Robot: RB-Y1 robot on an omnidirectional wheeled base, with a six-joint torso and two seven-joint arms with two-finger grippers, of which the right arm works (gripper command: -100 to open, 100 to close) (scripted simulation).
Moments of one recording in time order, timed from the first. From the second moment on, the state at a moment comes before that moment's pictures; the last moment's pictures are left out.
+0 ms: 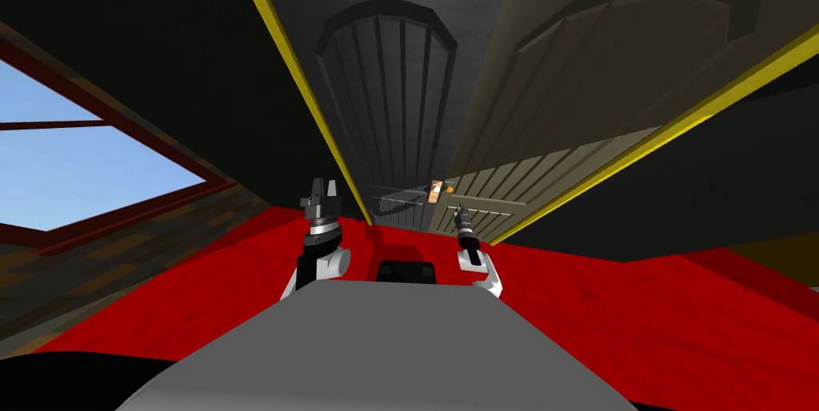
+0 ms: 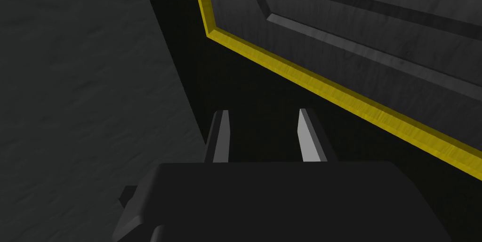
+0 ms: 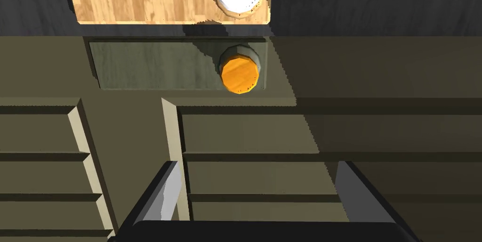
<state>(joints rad) 0.21 -0.03 -0.18 -1.49 0.38 -0.32 -0.42</state>
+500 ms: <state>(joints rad) 0.22 -0.06 -0.24 -1.46 0.38 -0.30 -0.43</state>
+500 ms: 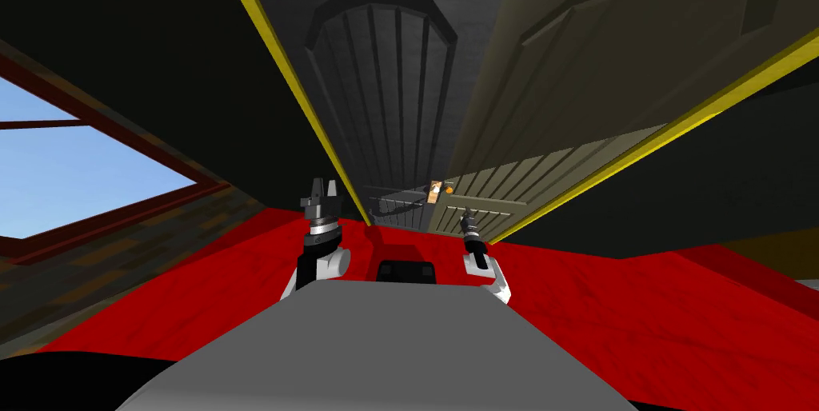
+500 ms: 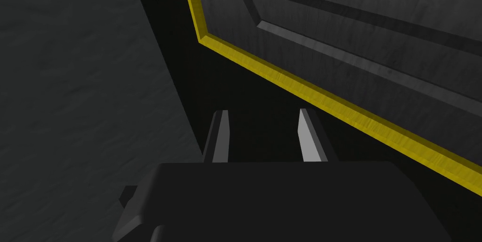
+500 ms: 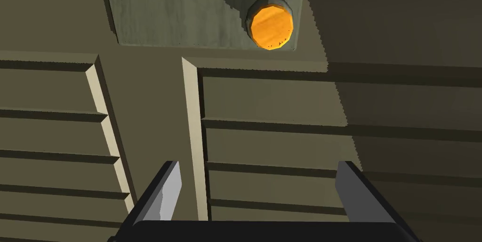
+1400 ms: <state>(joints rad) 0.23 -0.17 -0.35 -1.38 0.32 -0.31 -0.47</state>
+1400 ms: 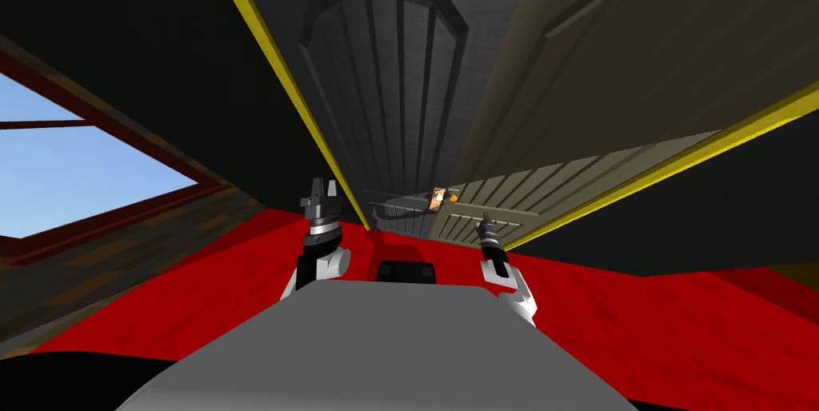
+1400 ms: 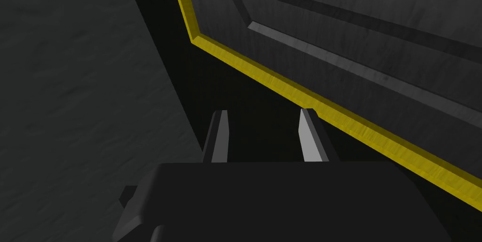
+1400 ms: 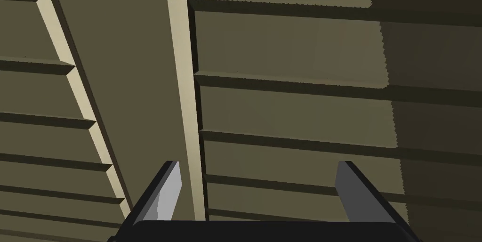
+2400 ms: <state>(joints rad) 0.18 -0.15 -0.28 -1.39 0.32 -0.33 -0.48</state>
